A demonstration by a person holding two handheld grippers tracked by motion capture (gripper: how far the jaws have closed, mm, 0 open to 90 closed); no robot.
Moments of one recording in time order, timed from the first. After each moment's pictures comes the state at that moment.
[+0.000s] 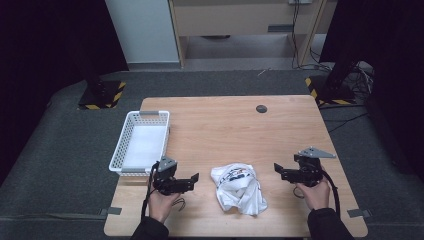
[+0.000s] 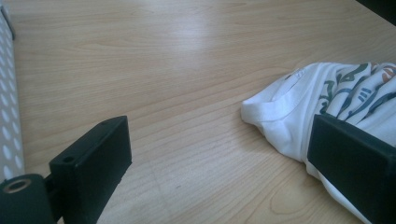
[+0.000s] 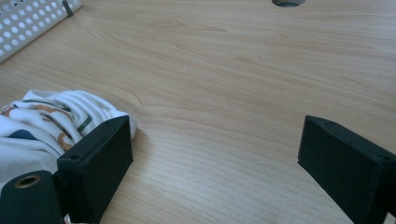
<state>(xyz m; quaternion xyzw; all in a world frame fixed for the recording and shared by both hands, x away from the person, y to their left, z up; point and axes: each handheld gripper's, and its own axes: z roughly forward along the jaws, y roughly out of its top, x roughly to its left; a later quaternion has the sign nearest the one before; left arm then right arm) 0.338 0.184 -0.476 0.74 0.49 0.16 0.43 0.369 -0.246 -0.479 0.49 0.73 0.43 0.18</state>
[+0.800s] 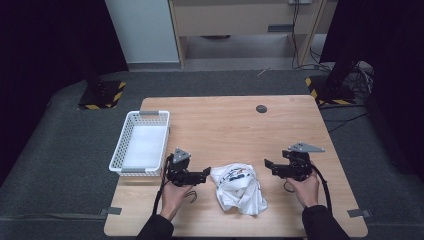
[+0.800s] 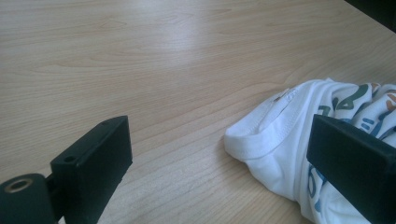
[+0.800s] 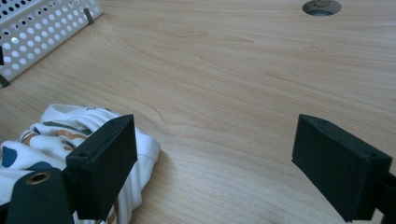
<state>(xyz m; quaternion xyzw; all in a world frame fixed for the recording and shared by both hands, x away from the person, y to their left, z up) 0.365 0.153 -0.481 0.75 0.47 0.15 0.44 0.385 -0.222 -0.479 0.47 0.74 0.45 0.16</state>
